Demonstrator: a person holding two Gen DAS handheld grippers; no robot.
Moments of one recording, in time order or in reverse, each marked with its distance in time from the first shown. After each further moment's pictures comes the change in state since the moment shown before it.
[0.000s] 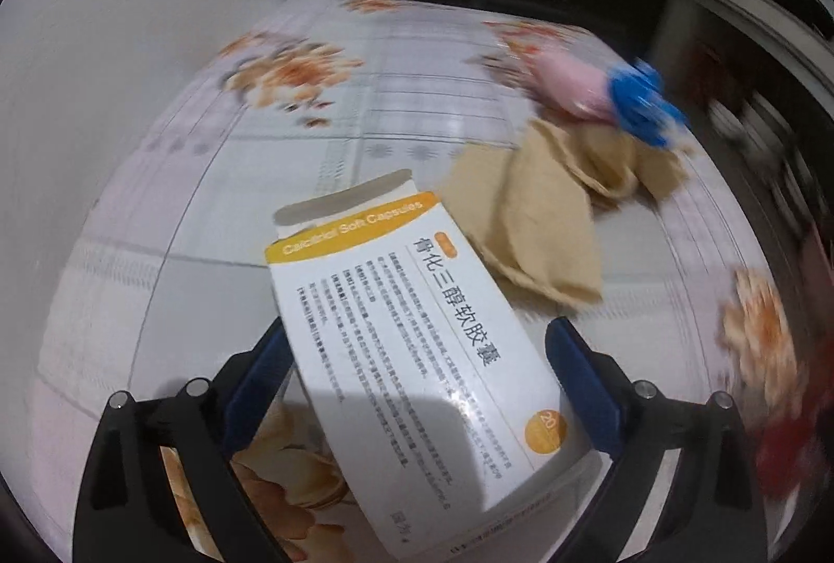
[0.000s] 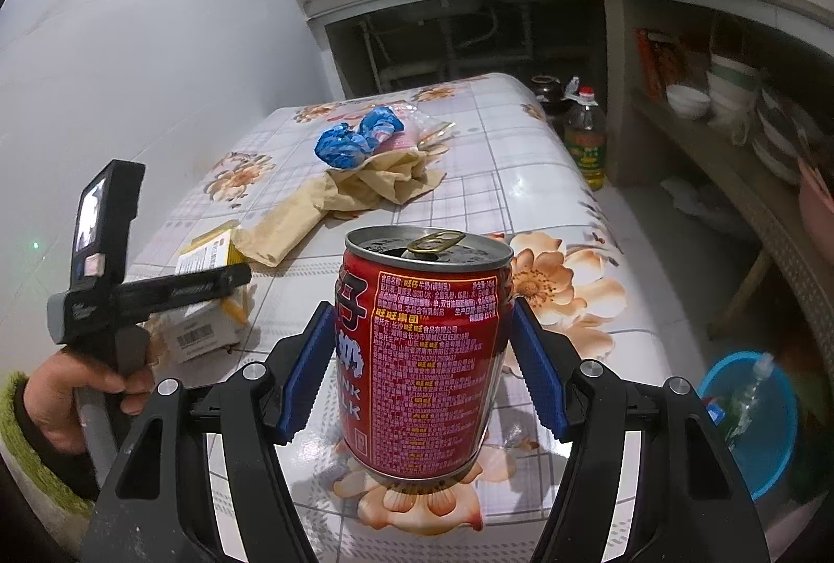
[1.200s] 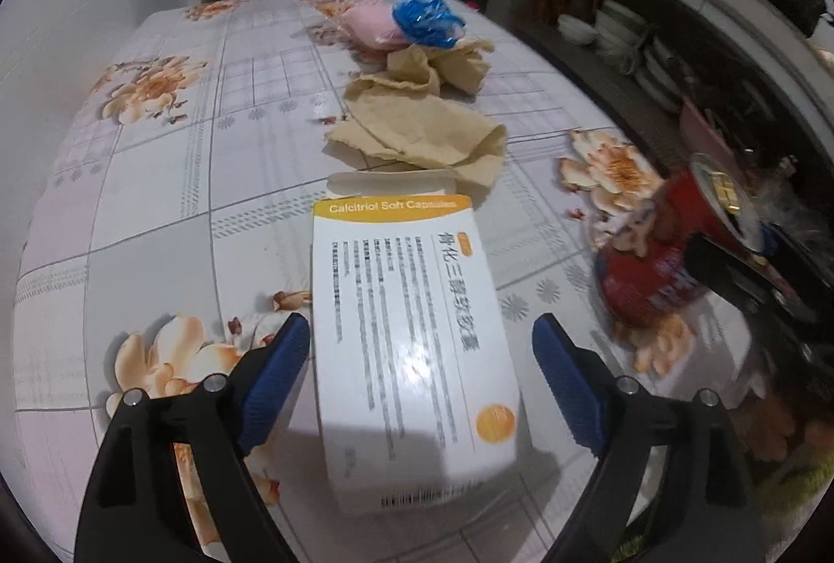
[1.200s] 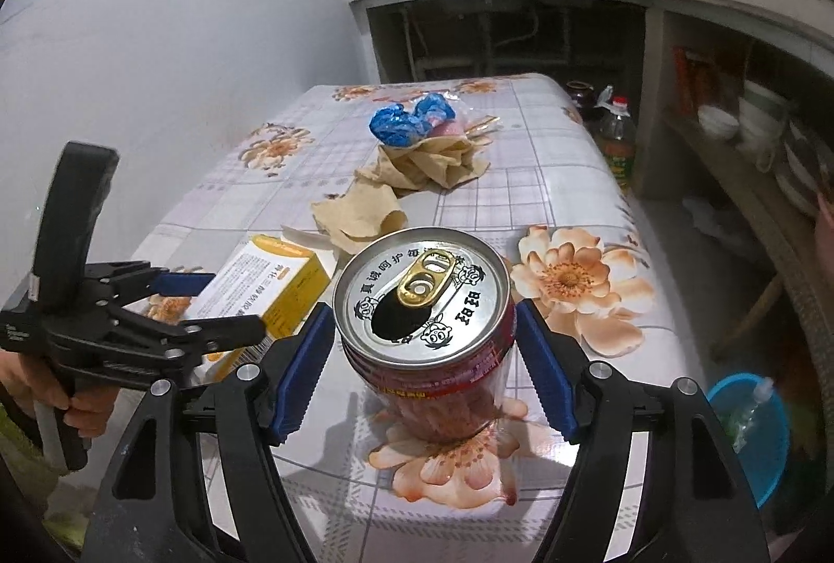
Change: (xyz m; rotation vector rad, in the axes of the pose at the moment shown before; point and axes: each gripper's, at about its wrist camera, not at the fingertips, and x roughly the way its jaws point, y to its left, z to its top) left arm -0.038 -0.031 -0.037 0.244 0.094 -0.272; right arm -0.007 0.030 -0.008 -0.095 0.027 0.031
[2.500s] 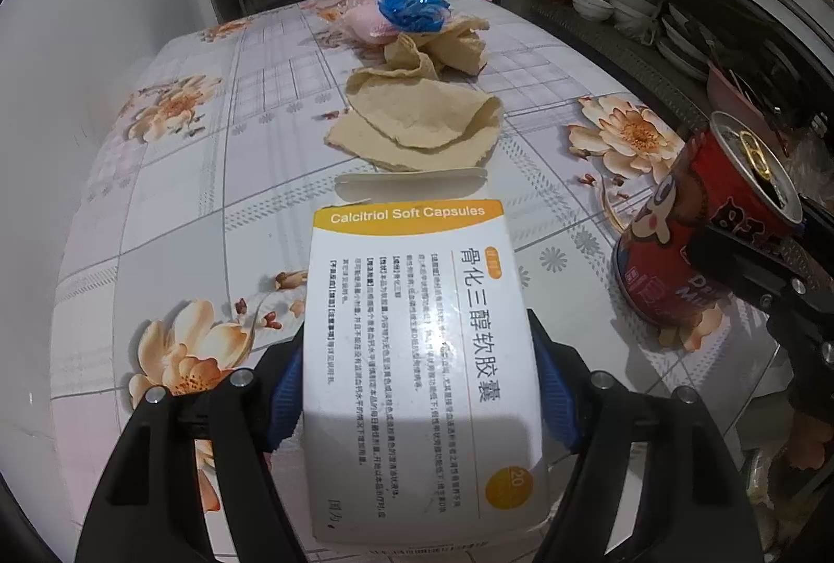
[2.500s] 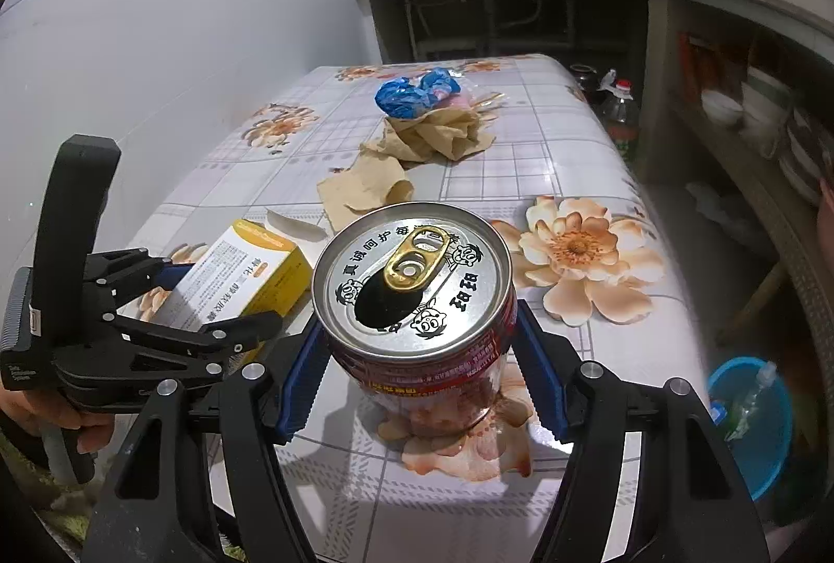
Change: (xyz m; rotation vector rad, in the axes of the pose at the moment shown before) left arm -0.004 -0.023 -0.016 0.088 -0.011 0.145; right arm 0.004 0.002 -0.011 0.007 0.045 0.011
